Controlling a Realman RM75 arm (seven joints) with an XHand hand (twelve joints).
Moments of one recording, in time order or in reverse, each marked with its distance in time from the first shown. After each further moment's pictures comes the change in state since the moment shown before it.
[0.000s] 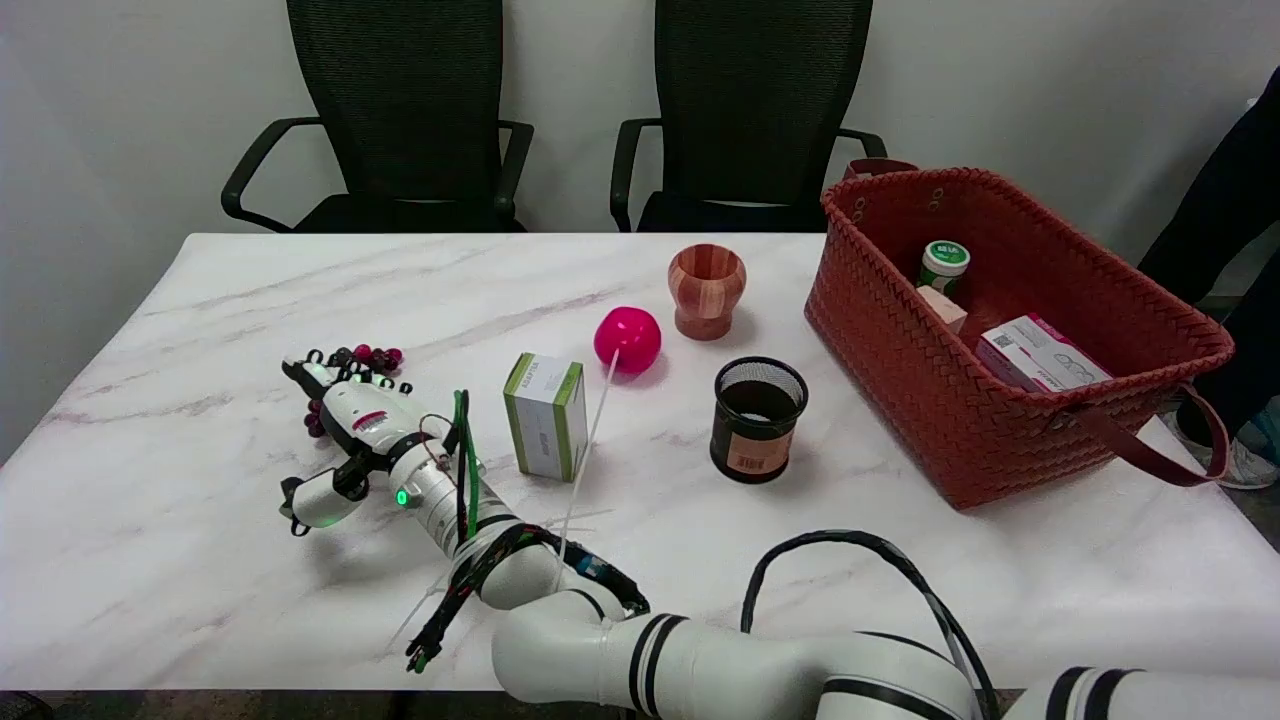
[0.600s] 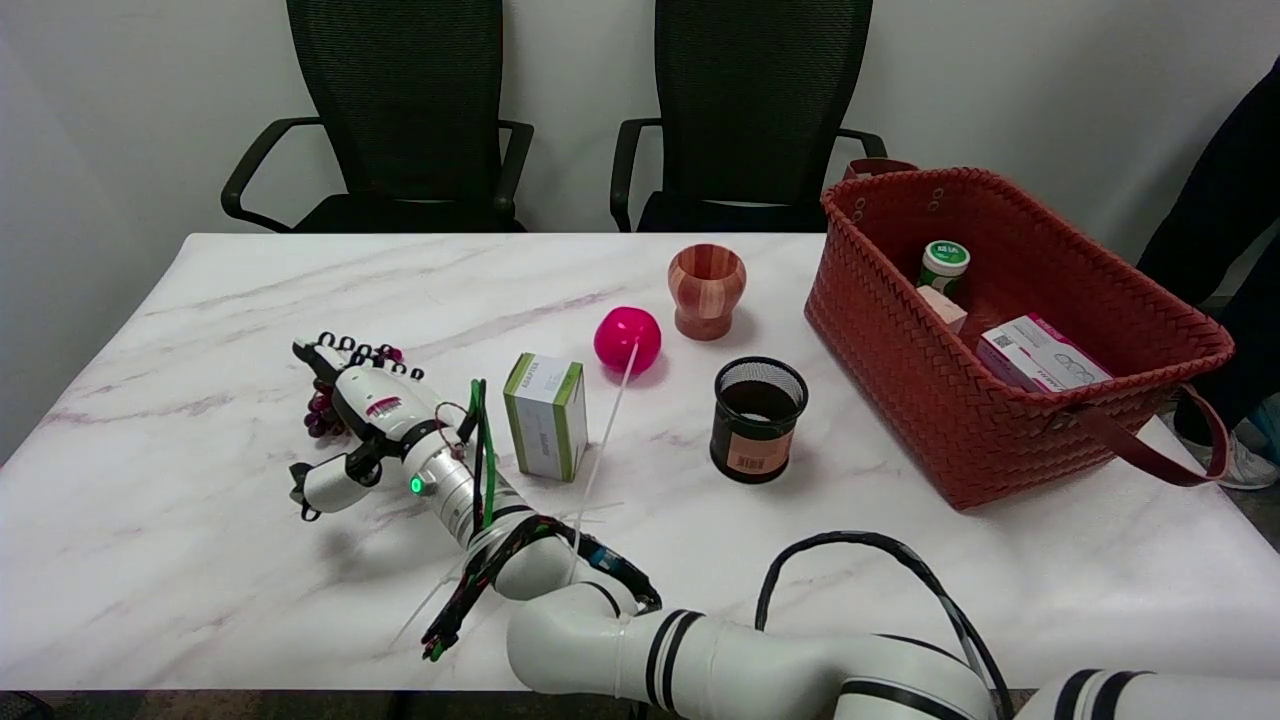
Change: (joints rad) arm -0.022 0.038 0.004 0.073 0.000 0.001 0.002
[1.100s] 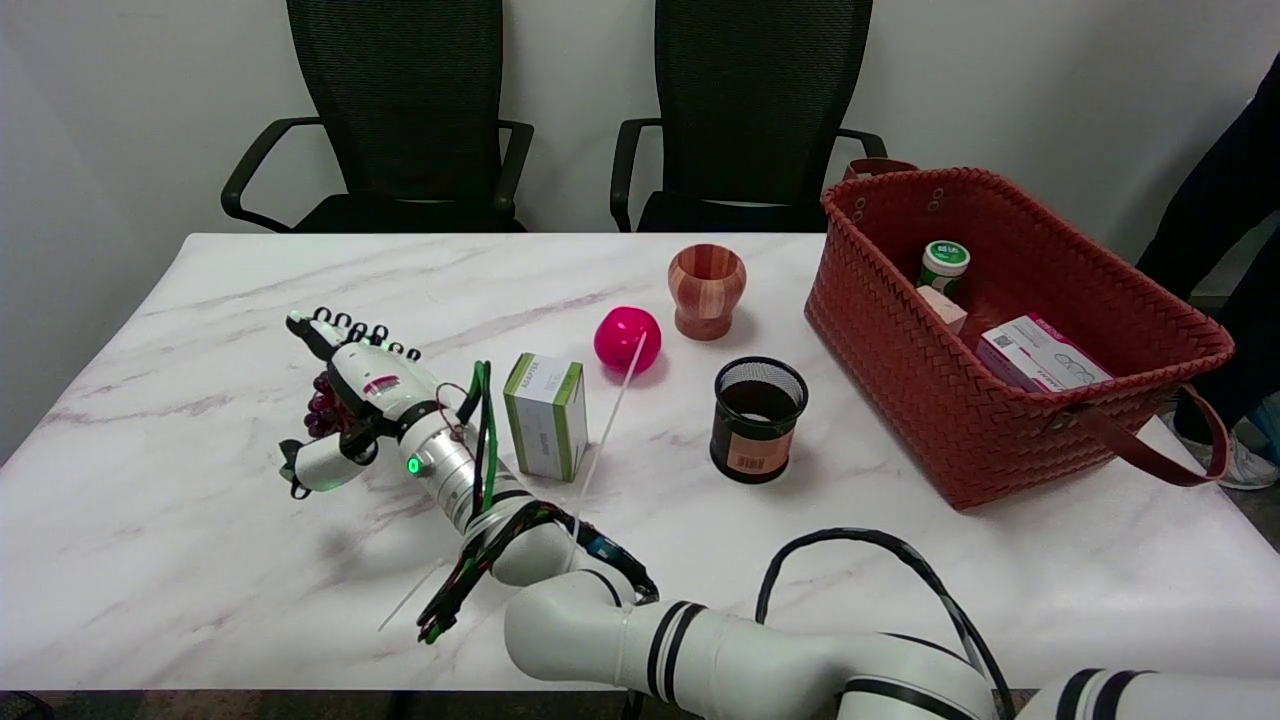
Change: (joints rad) arm -0.003 0.011 0.014 0.066 0.019 -0.012 0.001
